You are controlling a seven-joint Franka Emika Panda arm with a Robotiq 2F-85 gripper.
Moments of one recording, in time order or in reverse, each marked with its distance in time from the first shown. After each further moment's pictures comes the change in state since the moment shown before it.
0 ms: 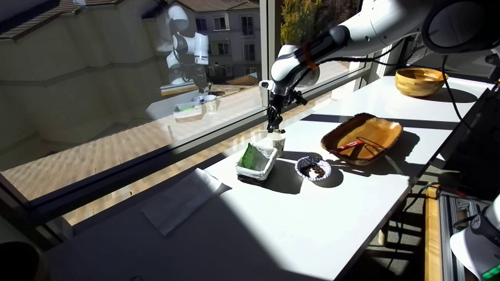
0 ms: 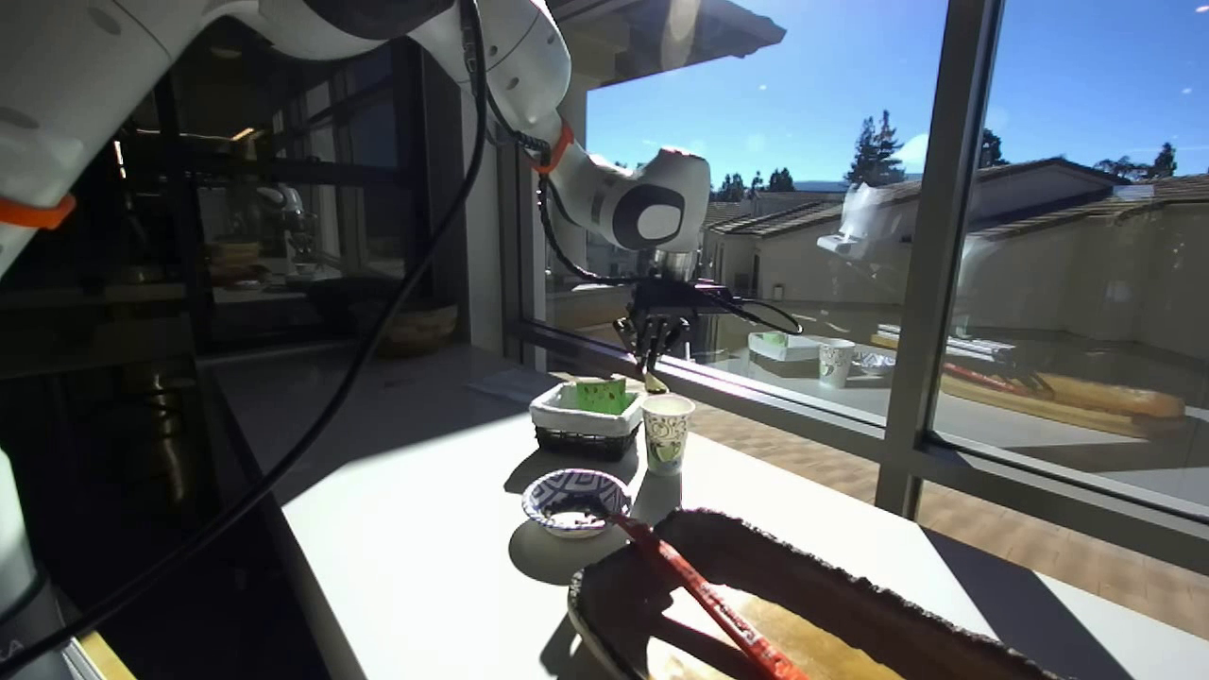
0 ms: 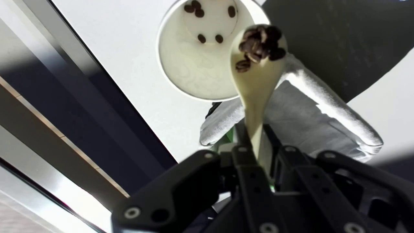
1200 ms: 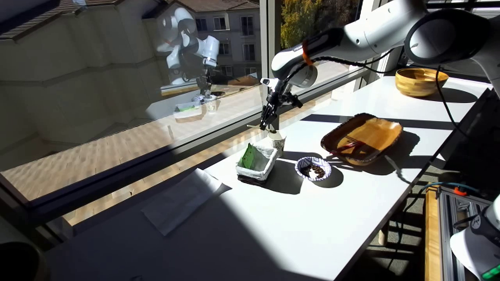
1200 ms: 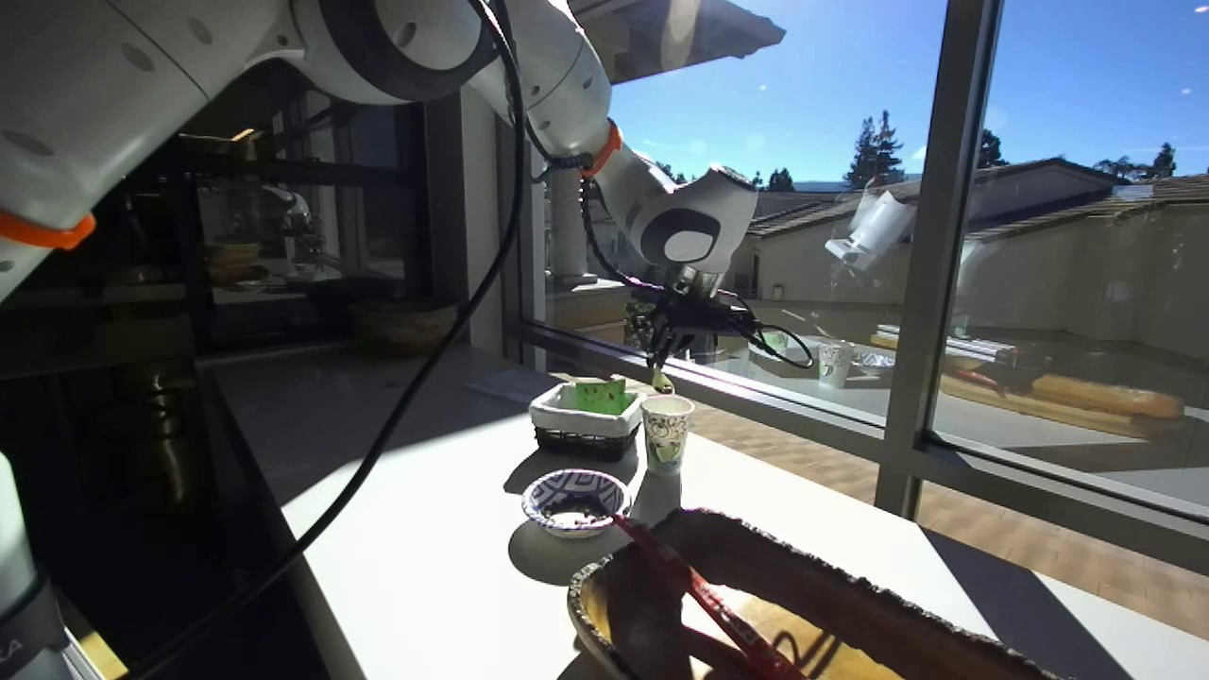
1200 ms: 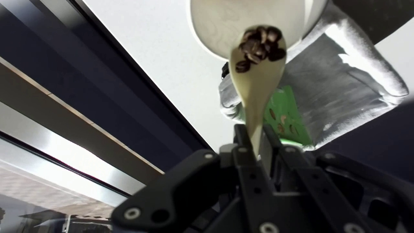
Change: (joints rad) arm -0.119 0.130 0.096 0.171 0.212 -0.063 -0.145
